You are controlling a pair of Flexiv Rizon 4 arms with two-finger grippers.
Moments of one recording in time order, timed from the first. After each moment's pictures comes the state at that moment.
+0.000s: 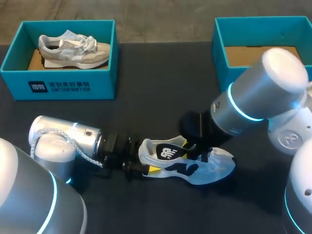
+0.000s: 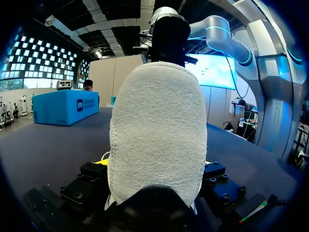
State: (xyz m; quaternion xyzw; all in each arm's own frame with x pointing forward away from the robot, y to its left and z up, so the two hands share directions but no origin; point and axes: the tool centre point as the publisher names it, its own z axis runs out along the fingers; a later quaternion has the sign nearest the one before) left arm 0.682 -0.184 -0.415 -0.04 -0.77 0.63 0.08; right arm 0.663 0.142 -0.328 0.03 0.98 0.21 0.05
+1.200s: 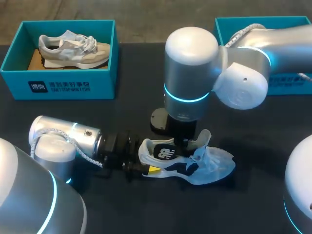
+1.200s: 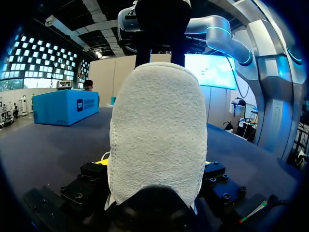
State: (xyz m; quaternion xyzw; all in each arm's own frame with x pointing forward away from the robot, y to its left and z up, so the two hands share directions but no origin) left arm 0.682 -0.184 -0.415 -0.04 -0.77 0.63 0.08; right arm 0.675 0.152 -0.338 0.10 0.99 0.01 0.01
